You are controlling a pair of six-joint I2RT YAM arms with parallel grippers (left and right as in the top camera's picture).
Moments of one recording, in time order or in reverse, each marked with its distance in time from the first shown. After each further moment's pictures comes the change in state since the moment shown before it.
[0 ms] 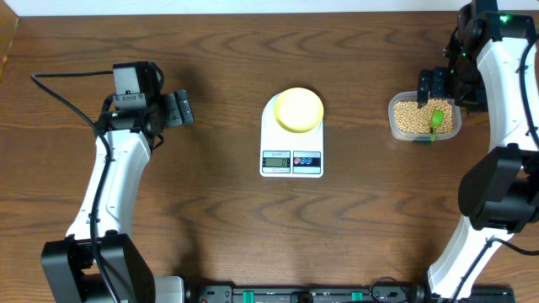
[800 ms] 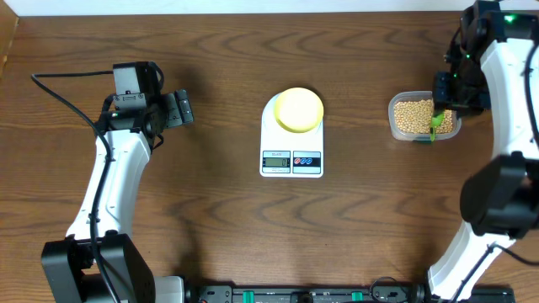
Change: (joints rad) left arm 0.000 0.000 0.000 0.000 0.000 0.000; right arm 0.000 -0.054 0.002 -0.103 -0.005 -0.018
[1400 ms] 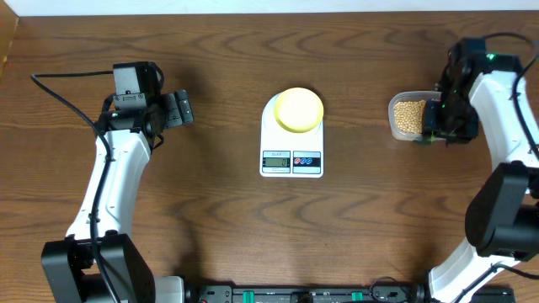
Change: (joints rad) left arm 0.000 0.000 0.000 0.000 0.000 0.000; right arm 0.002 -0.127 -0.446 0.307 -0.012 0.047
